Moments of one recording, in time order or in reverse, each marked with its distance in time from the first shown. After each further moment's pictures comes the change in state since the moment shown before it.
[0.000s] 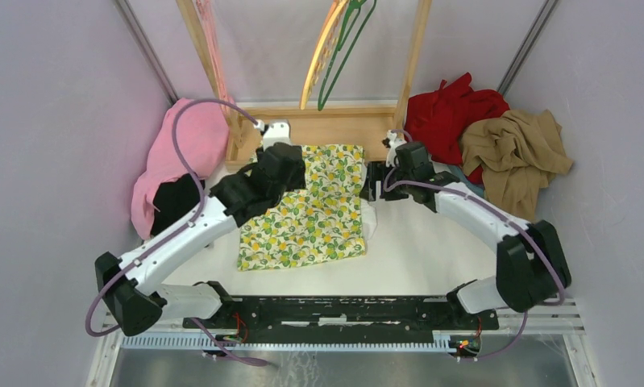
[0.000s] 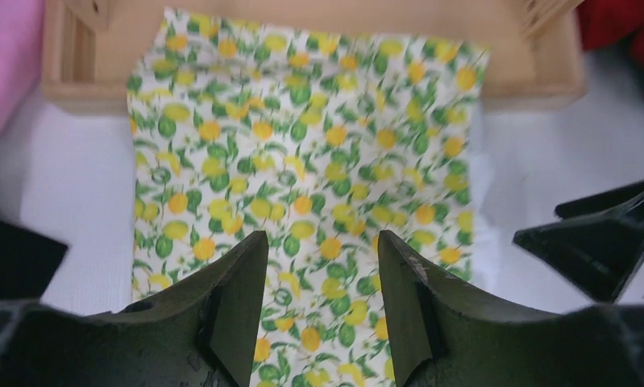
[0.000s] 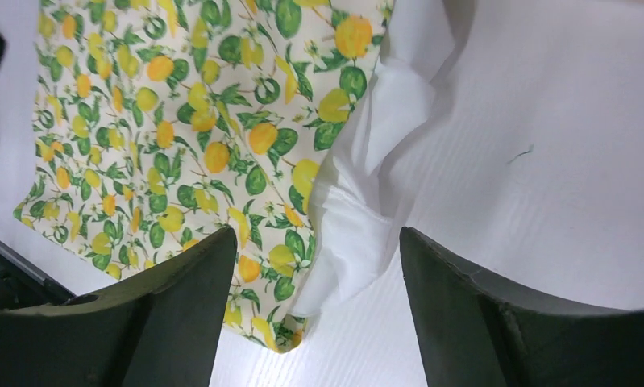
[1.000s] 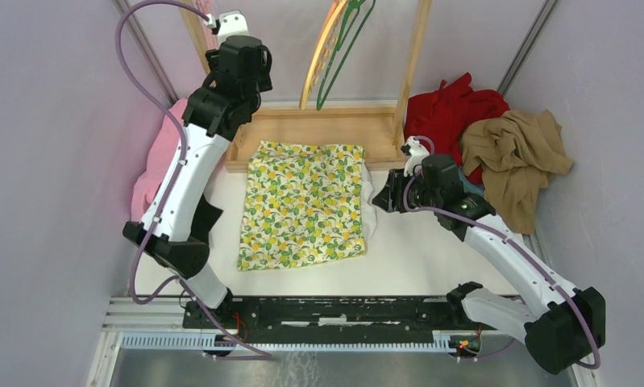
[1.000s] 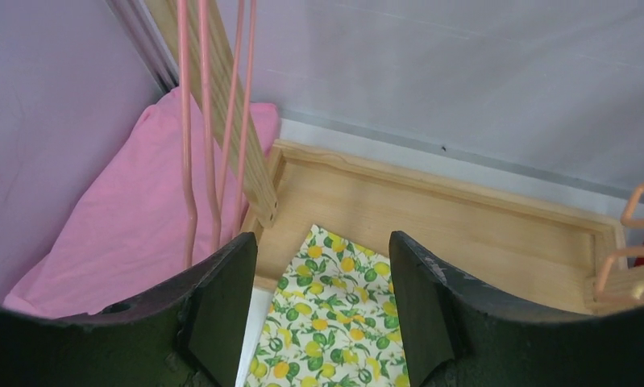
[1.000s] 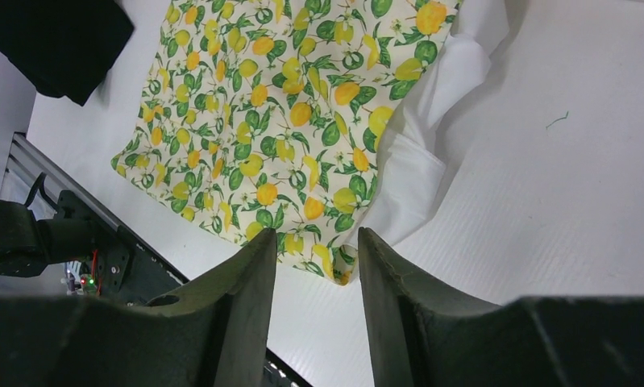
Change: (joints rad) left arm 0.319 0.408 0.969 -0.212 -0.138 0.283; right arm -0.001 -0.415 -0.087 -0.116 -0.068 0.013
